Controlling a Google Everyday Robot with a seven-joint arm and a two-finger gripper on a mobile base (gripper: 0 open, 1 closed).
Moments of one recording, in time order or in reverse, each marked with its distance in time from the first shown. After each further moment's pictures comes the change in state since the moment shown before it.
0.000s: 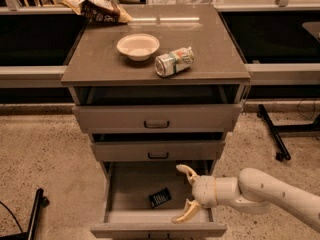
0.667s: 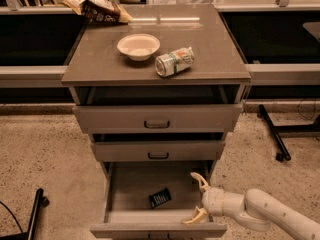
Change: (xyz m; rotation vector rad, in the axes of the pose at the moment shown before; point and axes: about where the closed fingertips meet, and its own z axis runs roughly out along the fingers) arm 0.120 -0.037 -0.008 0.183 -0.046 -0.046
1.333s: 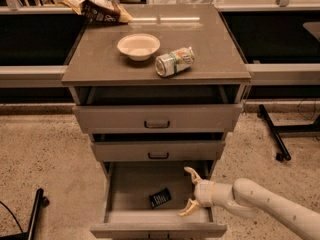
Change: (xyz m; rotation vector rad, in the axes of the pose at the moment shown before) arm 0.023 -0.024 0.032 -0.013 0.101 -0.063
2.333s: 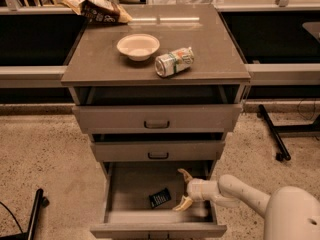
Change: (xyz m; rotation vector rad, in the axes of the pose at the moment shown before) arm 0.114 -0.036 0.081 -0.055 0.060 -0.035
